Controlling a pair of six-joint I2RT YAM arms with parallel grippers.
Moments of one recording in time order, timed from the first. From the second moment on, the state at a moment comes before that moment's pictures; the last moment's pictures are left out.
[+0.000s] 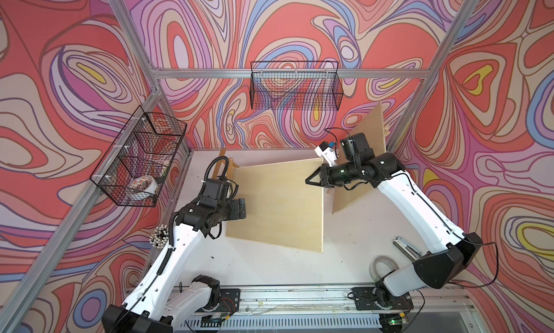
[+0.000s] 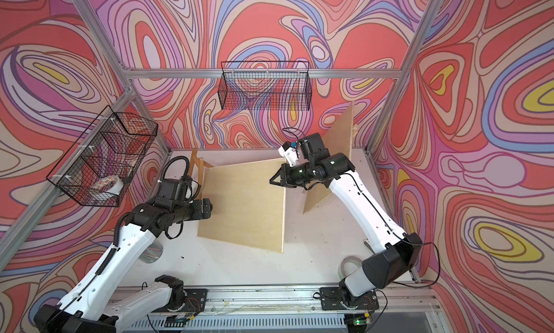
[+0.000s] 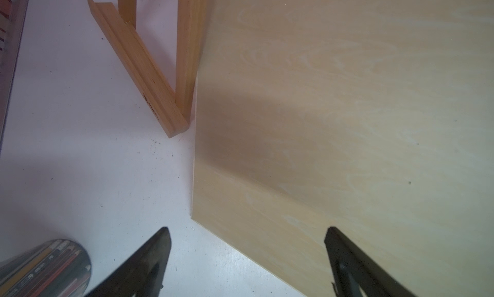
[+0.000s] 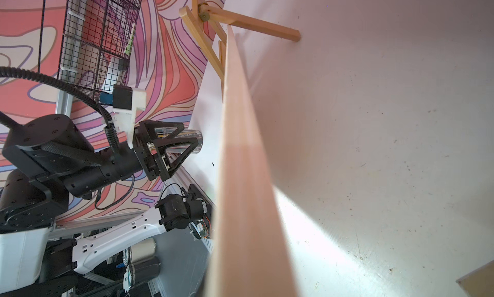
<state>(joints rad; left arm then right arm) -0.28 1.03 1.01 -0.91 -0.06 -0.36 0.45 1.55 1.70 -1.01 -0.63 0.39</state>
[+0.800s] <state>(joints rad) -0.28 1.03 1.01 -0.91 -0.09 -0.38 0.41 1.52 1.57 -1.02 -0.72 0.35</state>
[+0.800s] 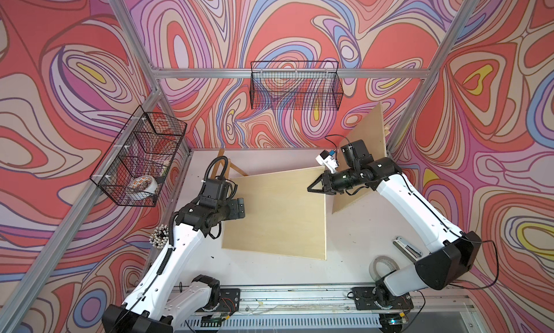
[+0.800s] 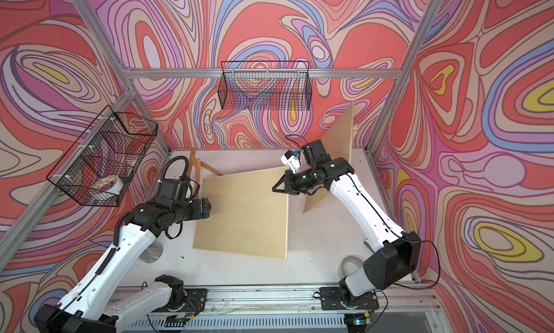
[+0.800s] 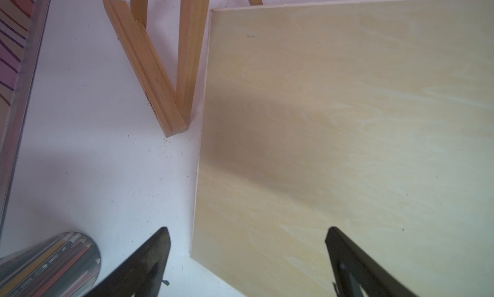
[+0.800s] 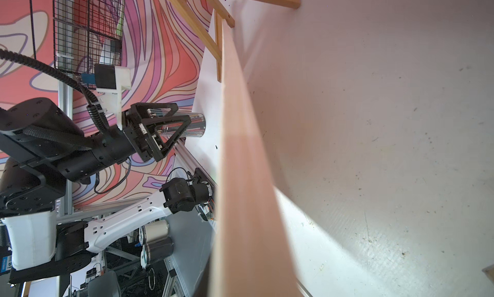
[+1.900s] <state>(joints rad) -0.28 1.03 1.01 -0.91 -0.07 -0.38 0.40 1.82 1.59 -1.02 -0.86 0.41</state>
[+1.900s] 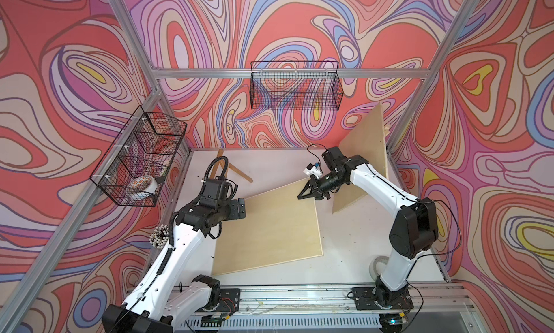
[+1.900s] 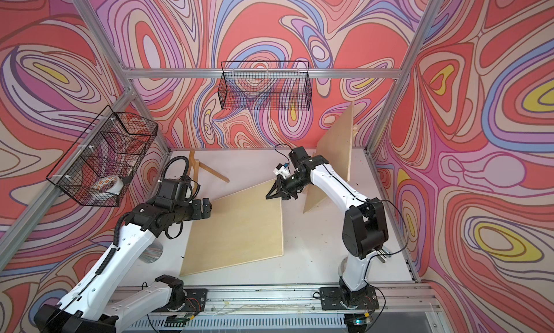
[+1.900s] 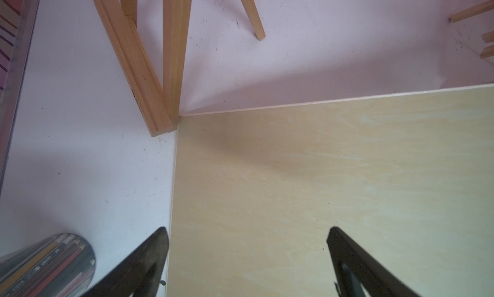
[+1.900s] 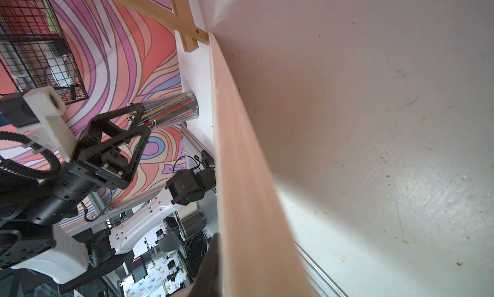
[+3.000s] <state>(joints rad) -0.28 1.04 1.01 -0.91 -0.06 -0.39 0.40 1.83 1.34 -0.61 -0.46 0.54</state>
